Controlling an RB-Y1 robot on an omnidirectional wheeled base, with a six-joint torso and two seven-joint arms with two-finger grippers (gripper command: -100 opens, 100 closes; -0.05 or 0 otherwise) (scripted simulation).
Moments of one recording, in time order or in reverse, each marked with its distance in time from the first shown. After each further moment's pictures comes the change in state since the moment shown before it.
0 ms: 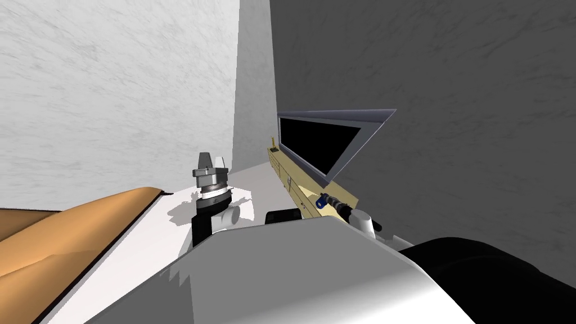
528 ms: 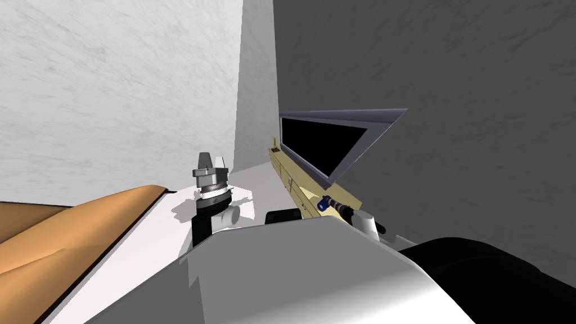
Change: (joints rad) left arm 0.000 0.000 0.000 0.000 0.000 0.000 0.000; right arm -0.008 -0.050 0.036 0.035 -0.179 0.011 -0.027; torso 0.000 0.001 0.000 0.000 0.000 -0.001
